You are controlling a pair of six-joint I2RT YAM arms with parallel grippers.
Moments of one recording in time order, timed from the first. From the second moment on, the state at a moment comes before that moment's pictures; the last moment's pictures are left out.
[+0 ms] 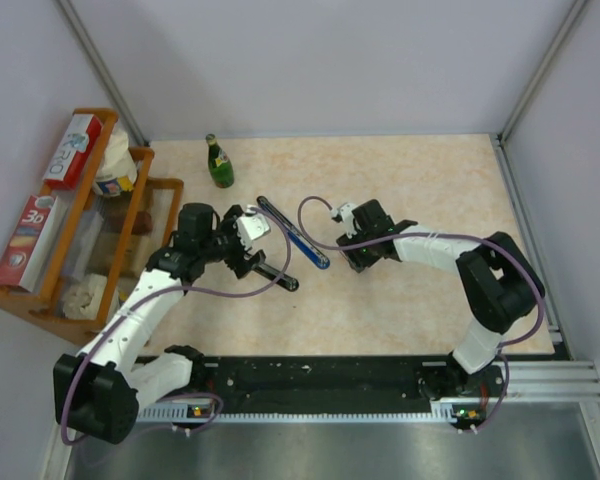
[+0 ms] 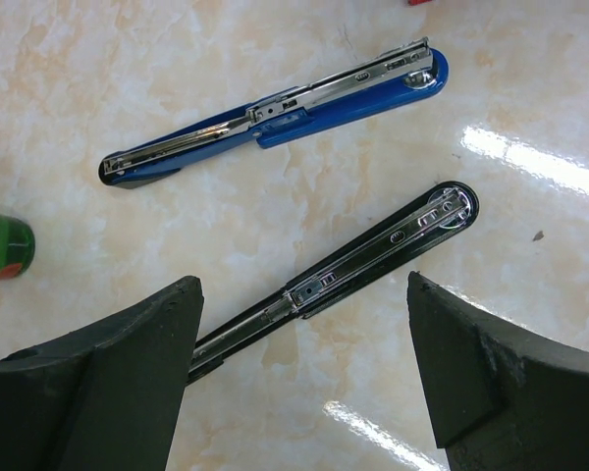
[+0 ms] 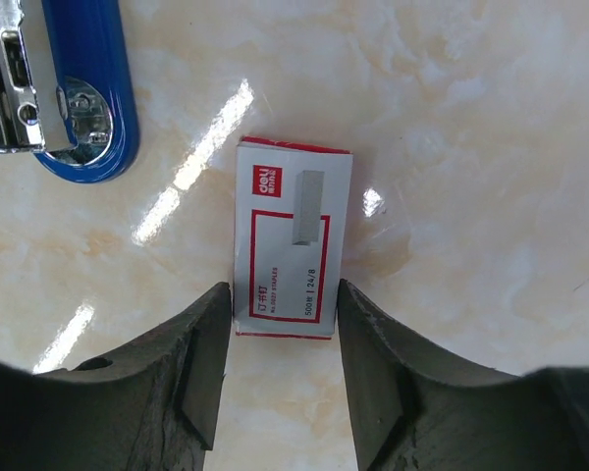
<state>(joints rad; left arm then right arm) -0.28 1.06 0.78 -0.38 0.51 0.68 0.60 1.70 0.97 -0.28 -0.05 -0.10</state>
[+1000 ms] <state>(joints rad) -0.28 1.07 0.76 -0.35 0.53 0.61 0.65 1.73 1.00 -0.29 0.02 -0.14</state>
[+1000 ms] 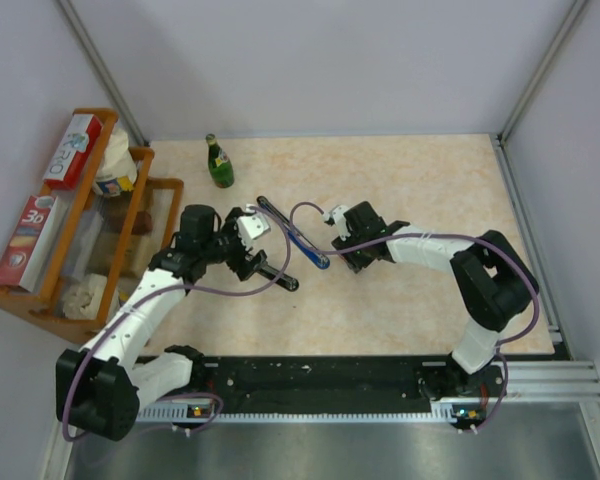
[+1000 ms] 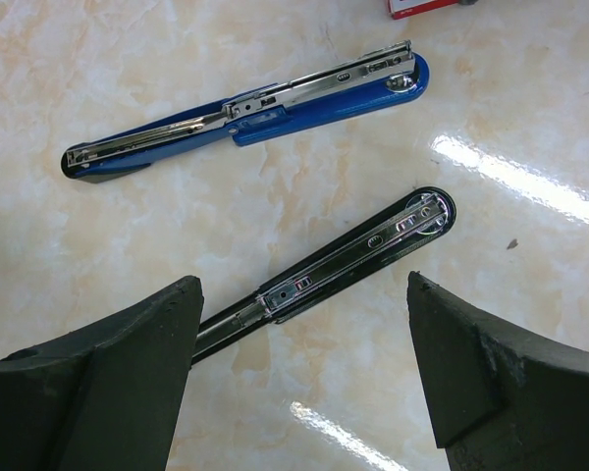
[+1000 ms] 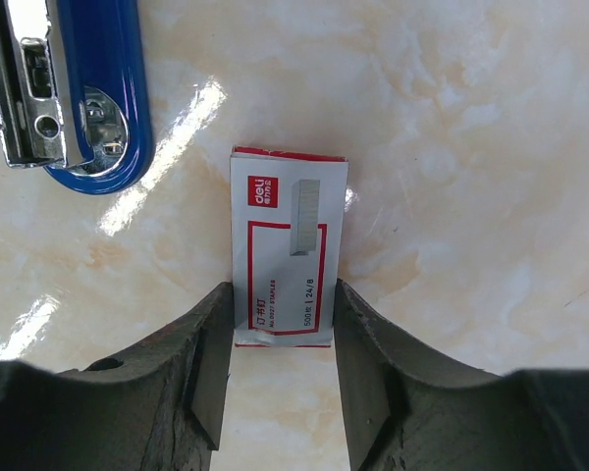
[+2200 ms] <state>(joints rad) -0.33 1.77 1.38 -0.22 0.88 -0.08 0.57 1.16 0.80 -0.30 -0.16 -0.36</state>
